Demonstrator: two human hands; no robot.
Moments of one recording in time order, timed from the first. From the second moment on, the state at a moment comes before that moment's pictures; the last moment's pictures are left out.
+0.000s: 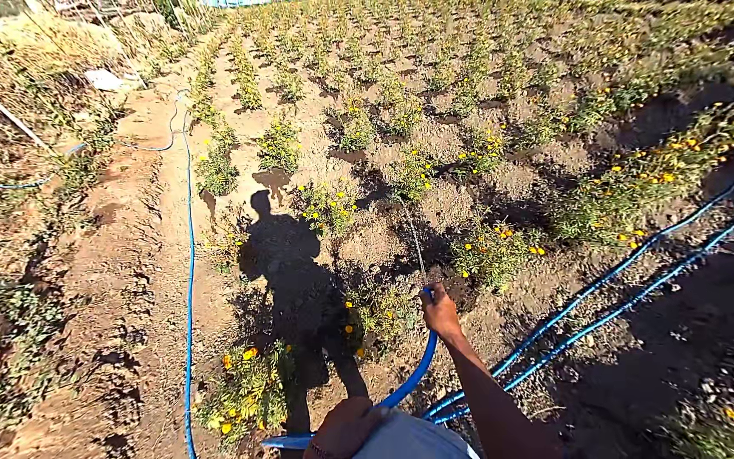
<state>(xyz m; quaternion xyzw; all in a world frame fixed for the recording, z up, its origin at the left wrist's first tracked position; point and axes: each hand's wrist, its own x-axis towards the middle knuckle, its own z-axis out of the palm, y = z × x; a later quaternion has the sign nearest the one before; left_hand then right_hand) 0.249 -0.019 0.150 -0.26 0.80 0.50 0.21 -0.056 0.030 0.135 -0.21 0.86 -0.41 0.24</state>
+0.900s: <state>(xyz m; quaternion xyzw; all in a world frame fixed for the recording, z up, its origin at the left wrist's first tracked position) 0.244 -0.022 0.147 -0.23 0.81 0.51 0.20 -0.059 0.040 0.142 -0.19 0.85 -0.43 0.22</state>
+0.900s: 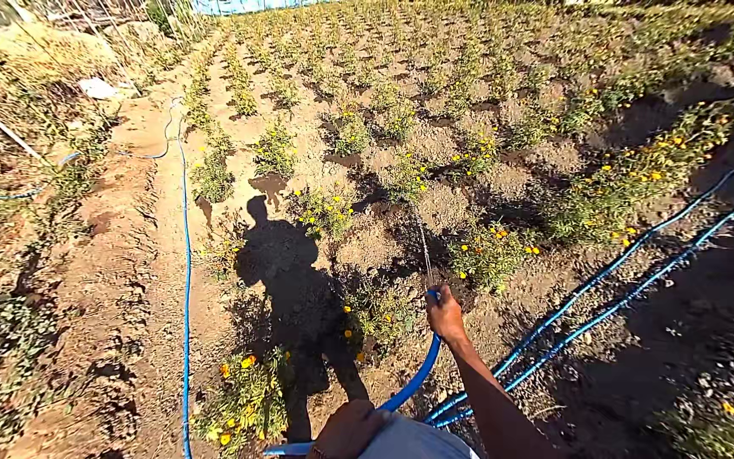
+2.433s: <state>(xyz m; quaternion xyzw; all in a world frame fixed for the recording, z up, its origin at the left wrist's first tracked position) 0.248 -0.019 0.149 -0.24 0.80 0.50 0.22 -0.057 0.041 0.130 -0.19 0.86 -0.39 0.26</state>
